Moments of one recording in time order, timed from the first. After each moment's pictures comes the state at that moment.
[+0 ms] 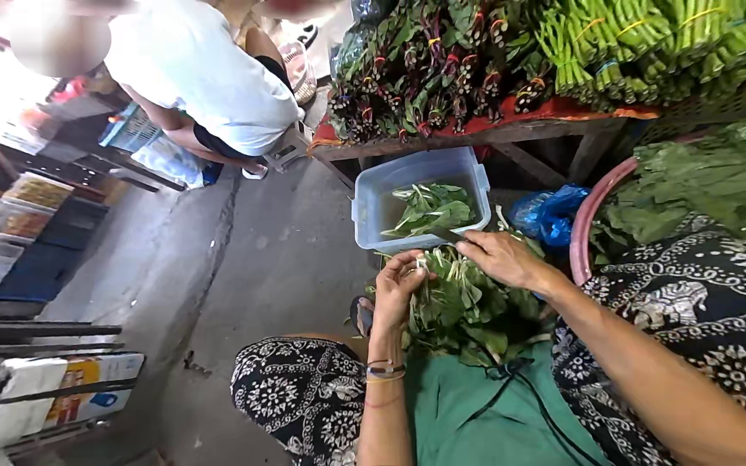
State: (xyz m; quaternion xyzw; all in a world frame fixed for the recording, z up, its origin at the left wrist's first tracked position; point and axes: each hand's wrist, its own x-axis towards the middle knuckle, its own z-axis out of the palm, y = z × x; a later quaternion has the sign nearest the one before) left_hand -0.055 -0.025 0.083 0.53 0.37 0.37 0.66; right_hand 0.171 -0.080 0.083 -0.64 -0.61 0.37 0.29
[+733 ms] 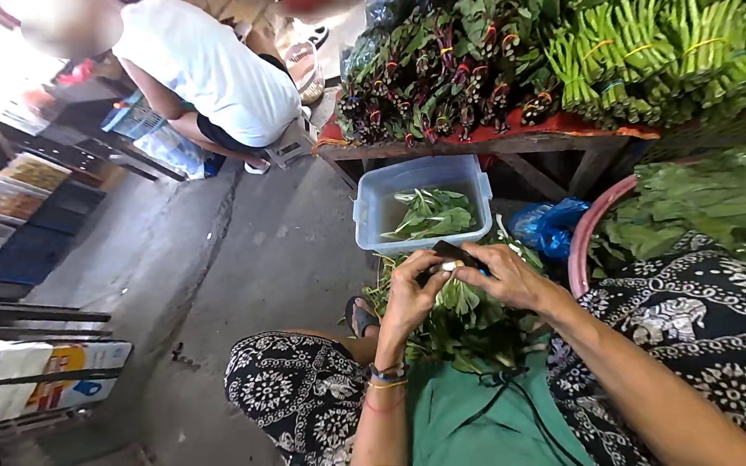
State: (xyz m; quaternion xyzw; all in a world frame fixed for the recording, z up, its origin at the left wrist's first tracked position) left_hand -0.039 -0.030 0.101 0.77 0.26 0.35 0.46; right_hand 0.160 -0.090 0.071 -0.53 -0.69 0.24 0.42
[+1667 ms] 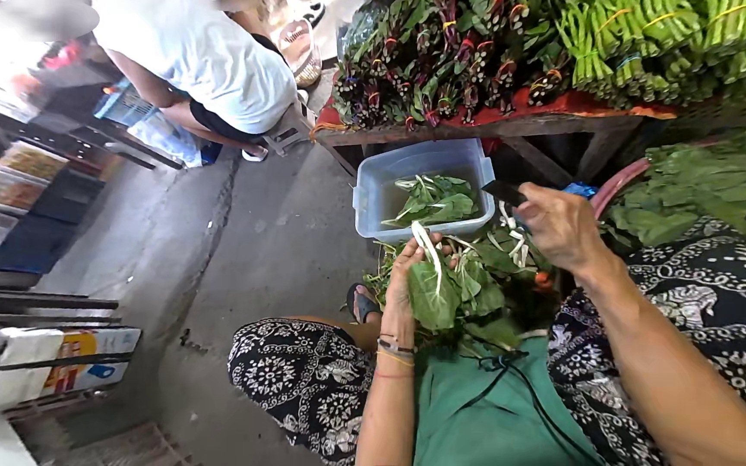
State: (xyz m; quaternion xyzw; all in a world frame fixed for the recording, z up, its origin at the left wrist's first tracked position) left_hand -0.041 -0.026 0.060 0.27 0.26 0.39 0.84; right_hand 0.205 -0.098 0.093 -0.66 -0.62 0.02 0.44
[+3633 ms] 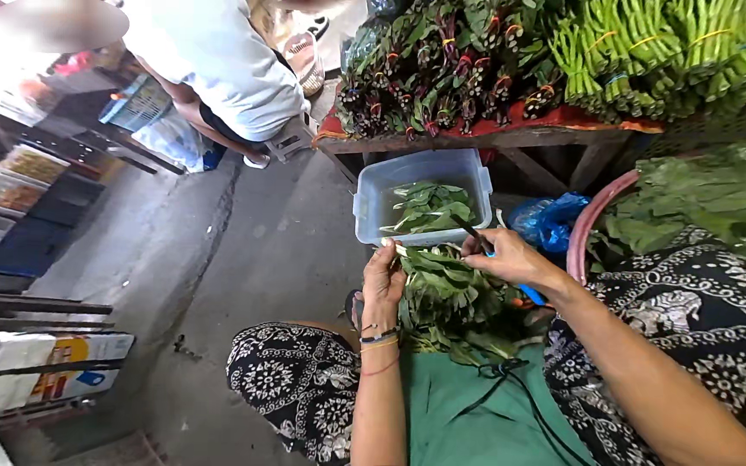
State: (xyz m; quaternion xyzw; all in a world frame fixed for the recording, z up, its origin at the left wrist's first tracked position) left_hand -0.046 0.003 0.078 0.19 0.47 0.50 0.71; right_hand 0.172 -0.082 0.084 -0.61 -0.57 0.42 0.36
